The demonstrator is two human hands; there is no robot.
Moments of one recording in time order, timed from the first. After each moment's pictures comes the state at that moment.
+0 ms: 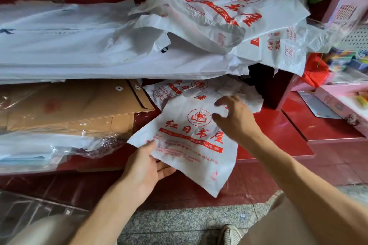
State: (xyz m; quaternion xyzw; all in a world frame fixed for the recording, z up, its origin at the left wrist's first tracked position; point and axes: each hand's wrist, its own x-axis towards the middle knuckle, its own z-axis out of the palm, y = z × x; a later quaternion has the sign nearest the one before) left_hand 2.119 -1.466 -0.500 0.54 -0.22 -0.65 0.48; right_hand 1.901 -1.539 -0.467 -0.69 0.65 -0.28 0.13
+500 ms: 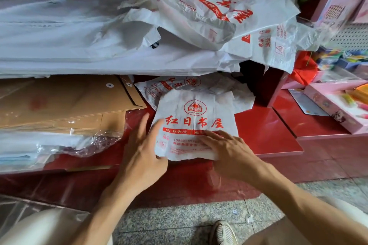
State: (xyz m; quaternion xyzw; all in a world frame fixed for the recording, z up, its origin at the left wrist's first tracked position) left_hand 2.120 -1.467 -0.504 0.63 -0.72 -0.17 0.26; right_hand 1.887 -1.487 -0.512 -0.81 0.57 0.00 0.12
